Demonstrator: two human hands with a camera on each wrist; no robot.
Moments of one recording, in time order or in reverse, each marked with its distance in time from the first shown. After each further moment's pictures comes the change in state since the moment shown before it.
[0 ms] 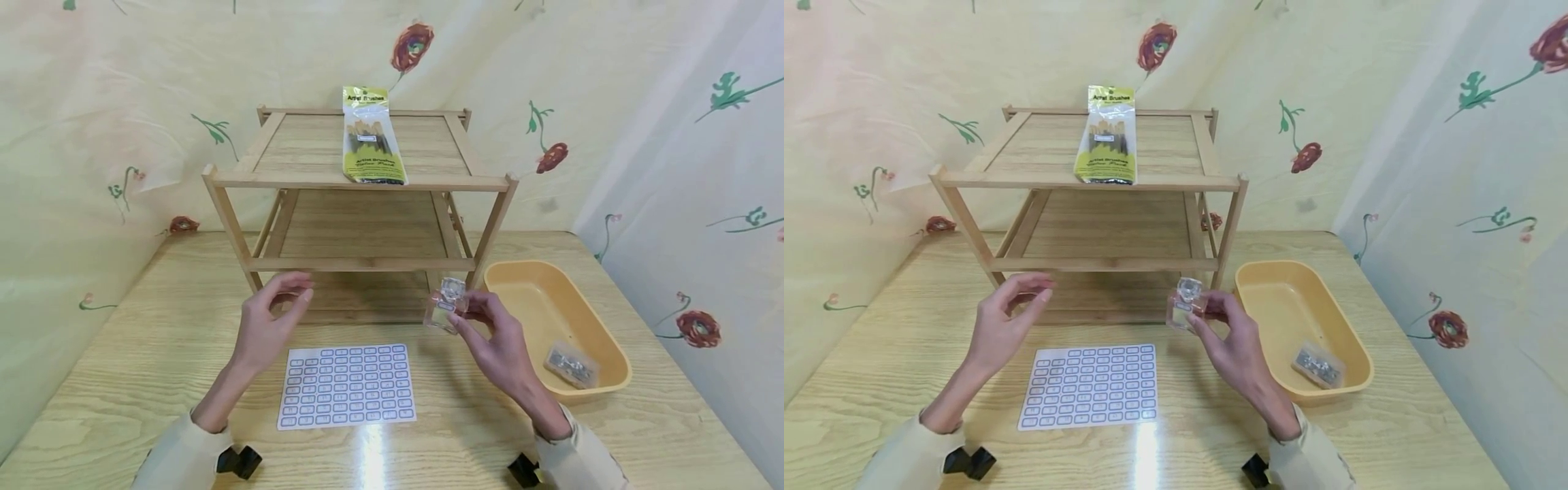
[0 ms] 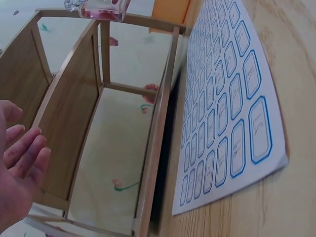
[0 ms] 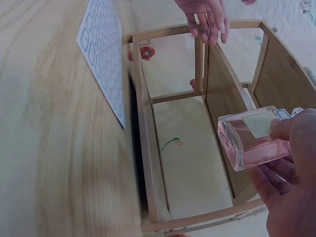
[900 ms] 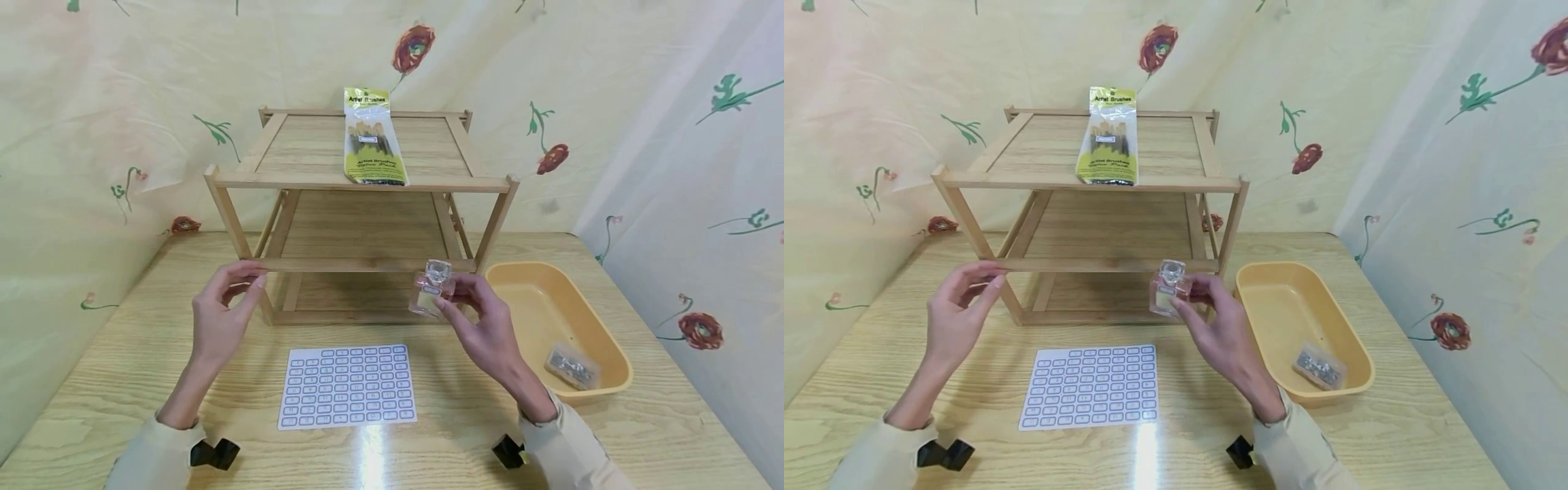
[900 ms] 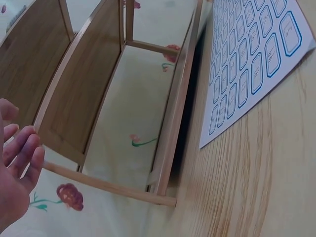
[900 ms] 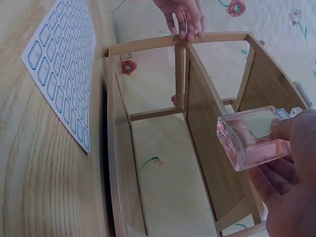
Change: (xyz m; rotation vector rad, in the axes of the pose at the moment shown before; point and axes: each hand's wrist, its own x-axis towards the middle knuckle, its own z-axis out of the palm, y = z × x) left_hand 0.005 -0.002 -0.045 0.047 0.190 -0.068; right_hand 0.027 -0.014 0.014 0.036 -0.001 -0.011
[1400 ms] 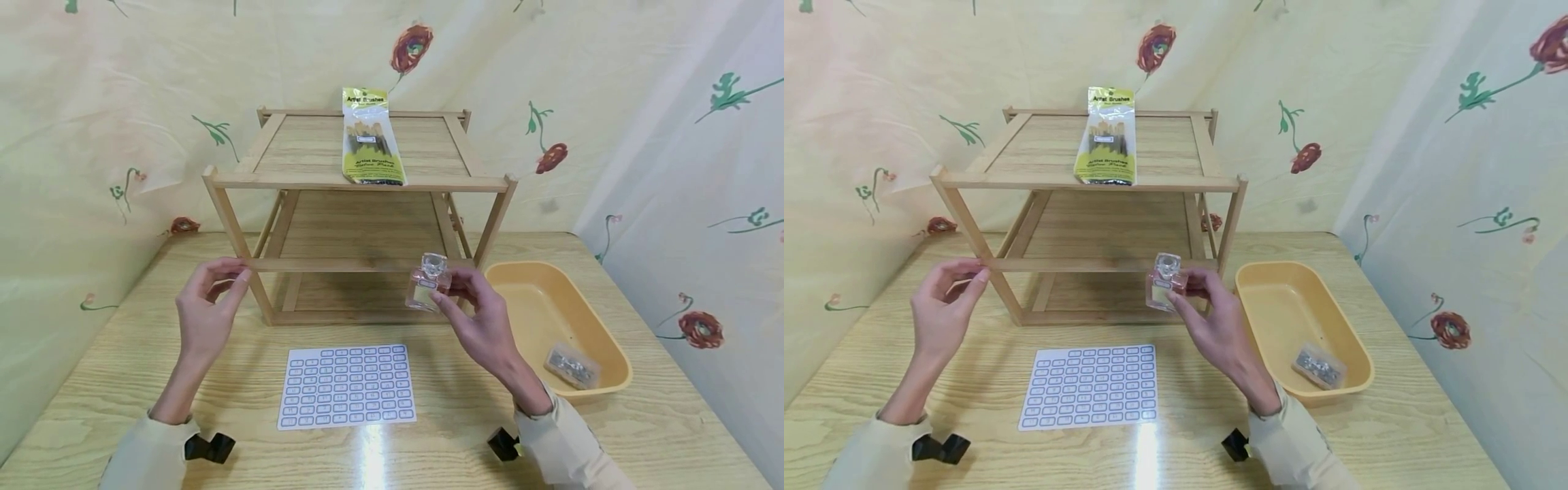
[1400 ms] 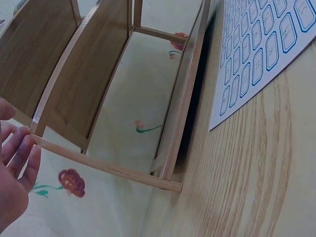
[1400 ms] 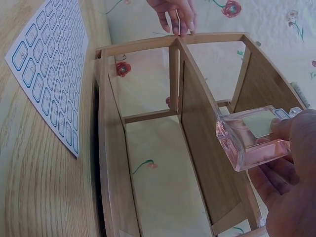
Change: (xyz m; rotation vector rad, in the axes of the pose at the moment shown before) left_hand 0.008 -0.005 -0.009 -0.030 0.102 -0.030; right_hand 0.008 0.001 0.002 0.035 0.000 -0.023
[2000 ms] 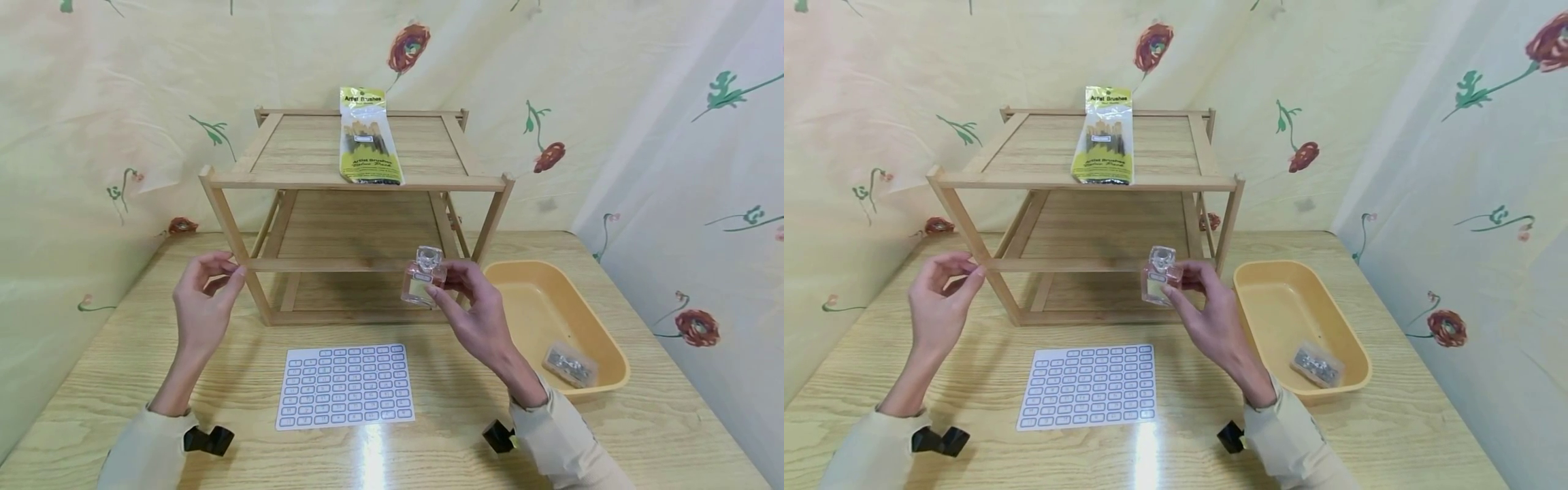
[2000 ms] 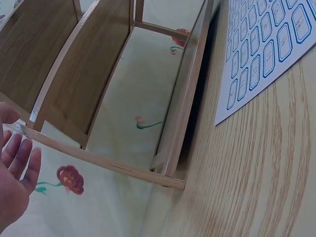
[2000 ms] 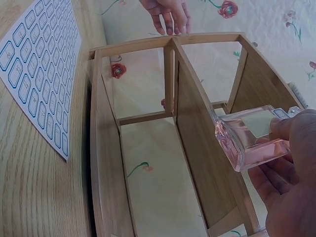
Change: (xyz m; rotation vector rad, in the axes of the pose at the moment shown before) left_hand 0.007 -0.004 -0.001 -0.002 0.038 -0.028; right_hand 0.007 -0.003 0.001 -0.015 -0.011 -0.004
